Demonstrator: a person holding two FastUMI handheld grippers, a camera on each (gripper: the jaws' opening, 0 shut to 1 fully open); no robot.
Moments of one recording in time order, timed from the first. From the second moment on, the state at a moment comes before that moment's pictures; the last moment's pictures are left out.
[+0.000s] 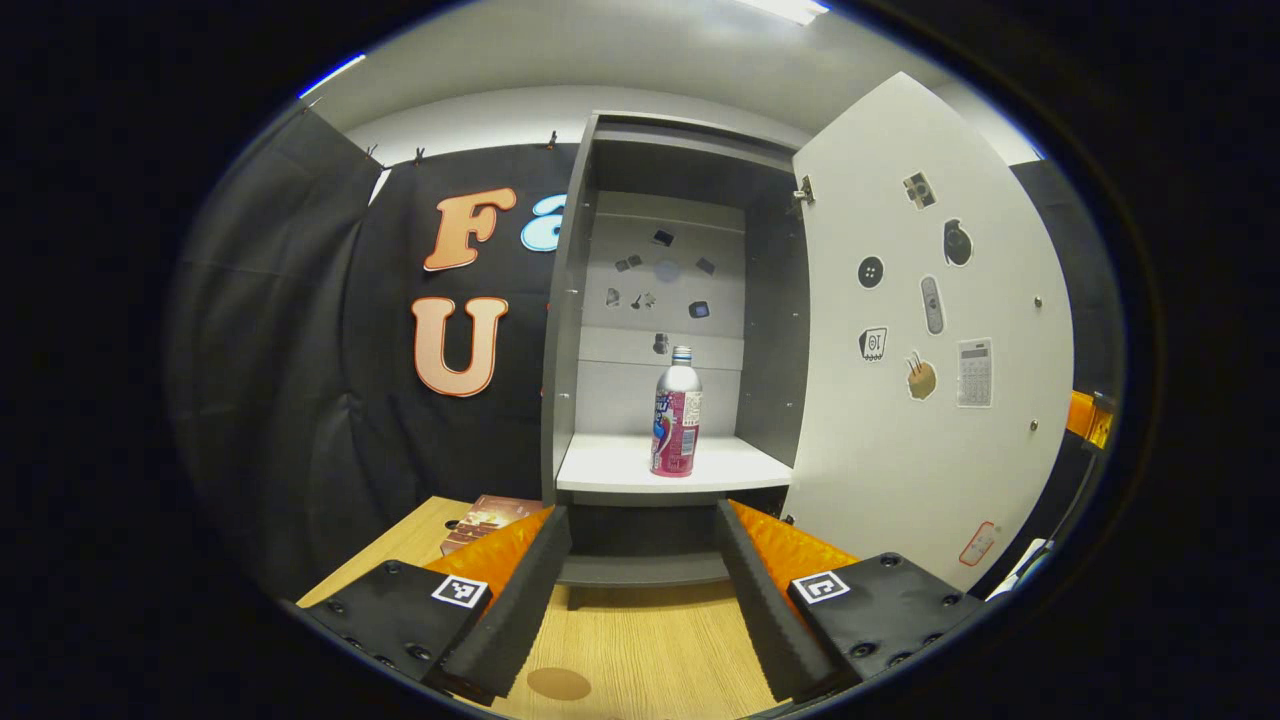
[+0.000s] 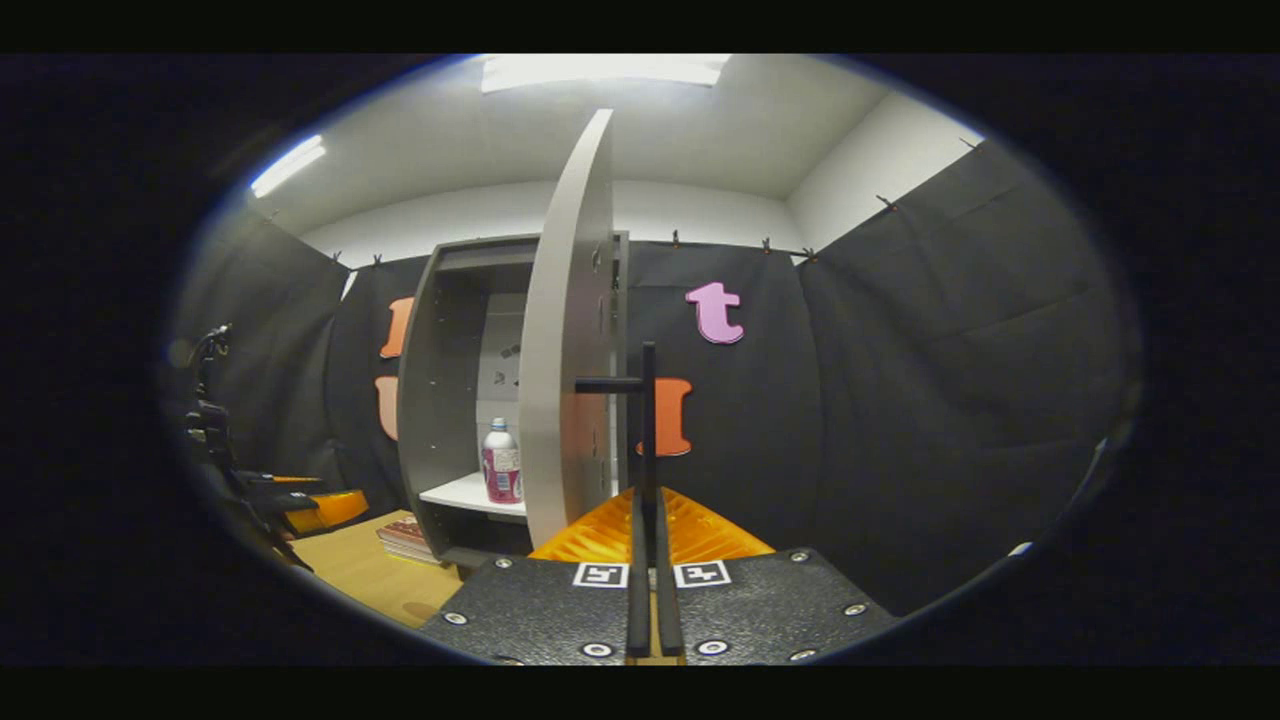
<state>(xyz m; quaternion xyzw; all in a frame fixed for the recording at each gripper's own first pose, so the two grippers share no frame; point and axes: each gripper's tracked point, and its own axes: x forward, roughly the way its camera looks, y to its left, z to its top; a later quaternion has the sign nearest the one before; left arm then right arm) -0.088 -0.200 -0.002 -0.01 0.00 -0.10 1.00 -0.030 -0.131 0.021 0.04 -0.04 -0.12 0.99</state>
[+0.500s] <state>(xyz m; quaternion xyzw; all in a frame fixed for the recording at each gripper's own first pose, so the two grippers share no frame) -0.066 -0.185 -0.006 -0.02 0.01 -0.14 0.99 -0.053 -0.155 0.018 0.02 -0.03 -0.23 0.97</state>
